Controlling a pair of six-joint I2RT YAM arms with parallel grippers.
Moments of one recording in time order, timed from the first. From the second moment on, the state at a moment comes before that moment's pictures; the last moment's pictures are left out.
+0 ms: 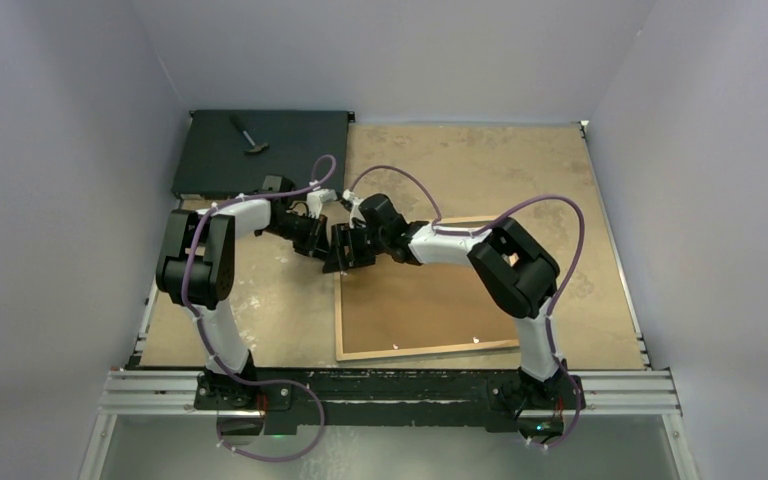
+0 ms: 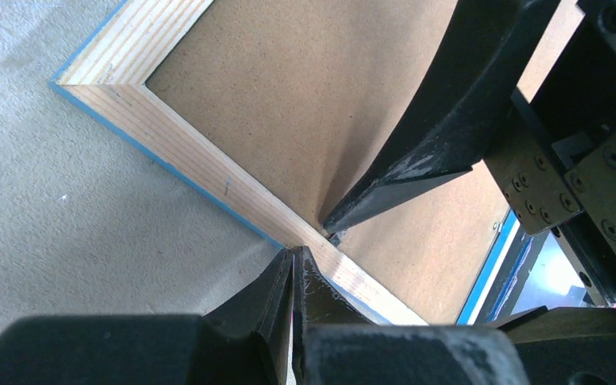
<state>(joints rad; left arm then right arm) -0.14 1.88 1.10 -0.54 0.84 0.27 0.82 2.04 1.26 0.08 -0.44 0.64</state>
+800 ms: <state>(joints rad) -0.14 1.88 1.10 -0.54 0.84 0.27 0.78 2.05 1.26 0.07 -0.56 0.53</state>
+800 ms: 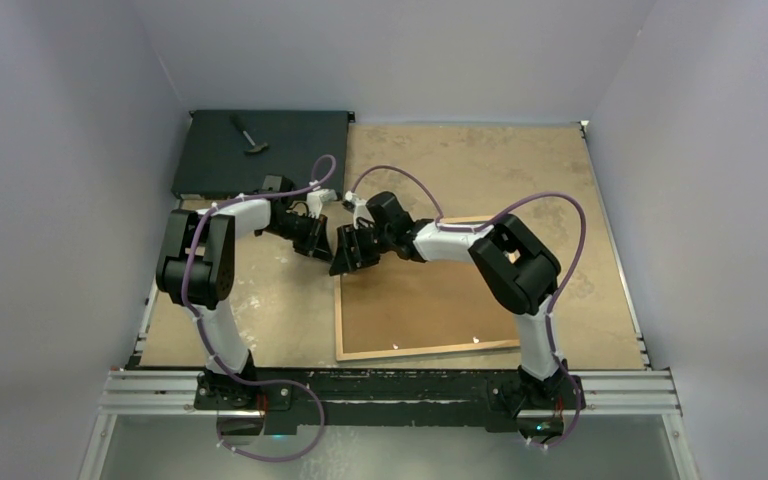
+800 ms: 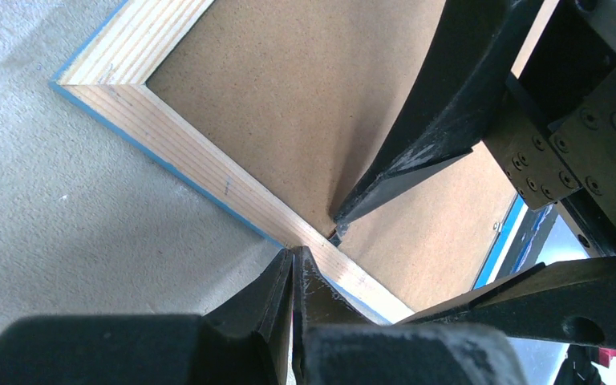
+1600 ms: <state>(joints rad) -0.14 1.88 1.11 -0.55 0.83 0.27 0.77 2.07 1.26 0.09 -0.62 0.50</state>
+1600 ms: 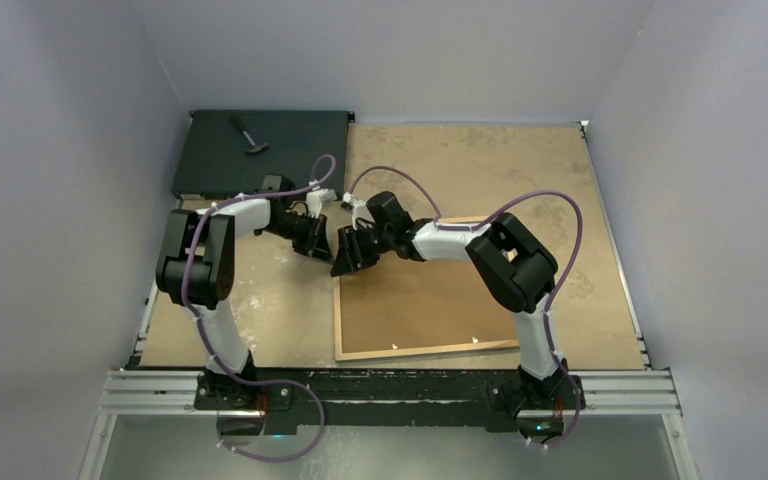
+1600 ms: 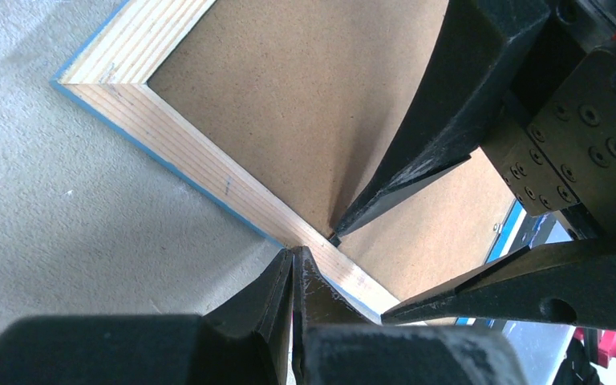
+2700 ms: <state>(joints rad) -0.14 1.88 1.12 -0.57 0.82 0.28 0.80 2.06 1.22 0.18 -0.52 0.44</state>
